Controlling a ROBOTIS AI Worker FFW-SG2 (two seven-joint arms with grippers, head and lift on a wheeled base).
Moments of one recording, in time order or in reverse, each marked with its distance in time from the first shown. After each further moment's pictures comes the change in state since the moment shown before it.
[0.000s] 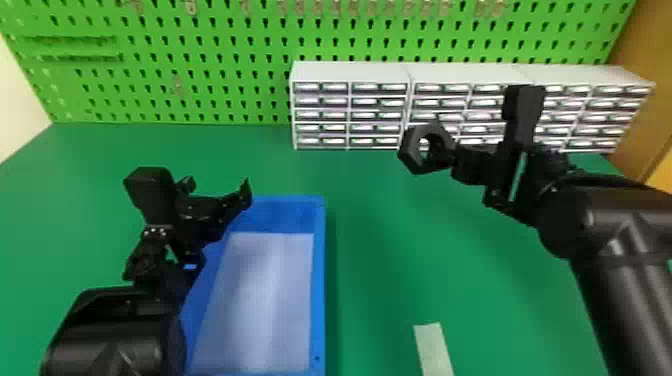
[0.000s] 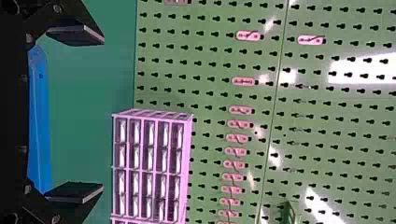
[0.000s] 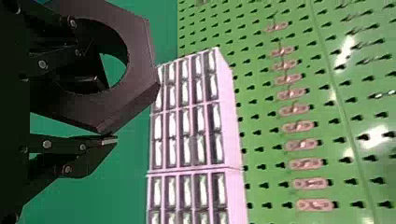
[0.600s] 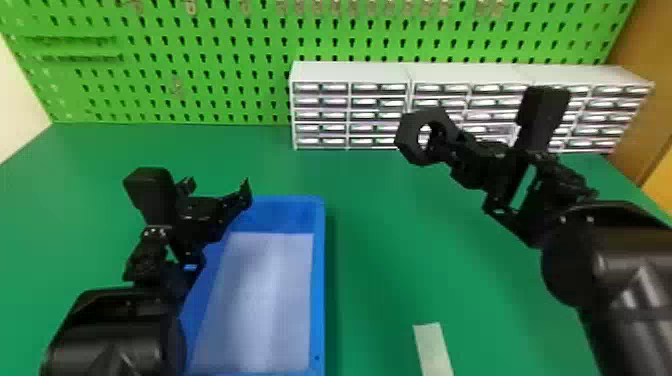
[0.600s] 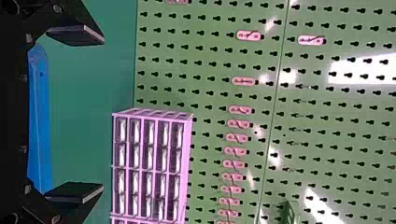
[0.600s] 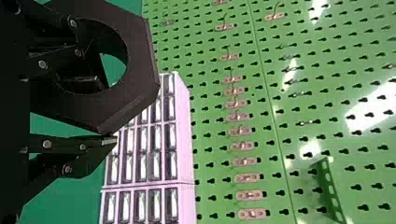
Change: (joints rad) left arm 0.001 0.000 0.001 0.000 0.005 0.000 0.000; right arm 0.159 0.002 0.007 -0.176 -0.011 -0.197 0.000
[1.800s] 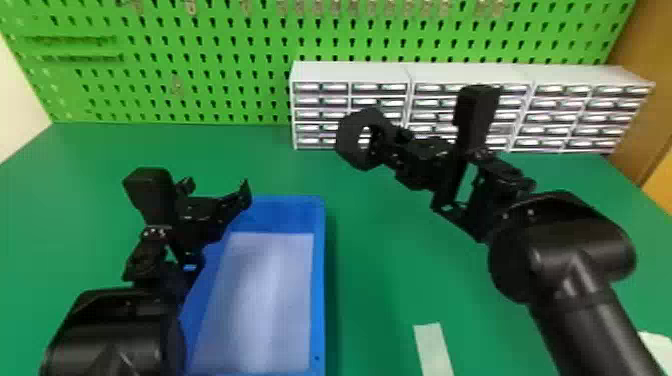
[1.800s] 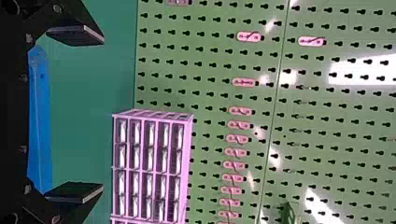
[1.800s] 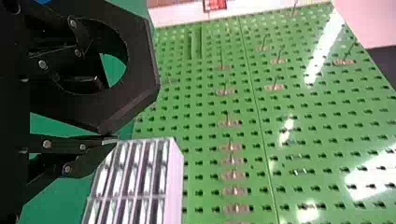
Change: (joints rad) left arm 0.000 0.000 0.001 0.000 -0.003 0.000 0.003; right arm -0.077 0.017 0.180 0.096 0.007 -0.086 0.109
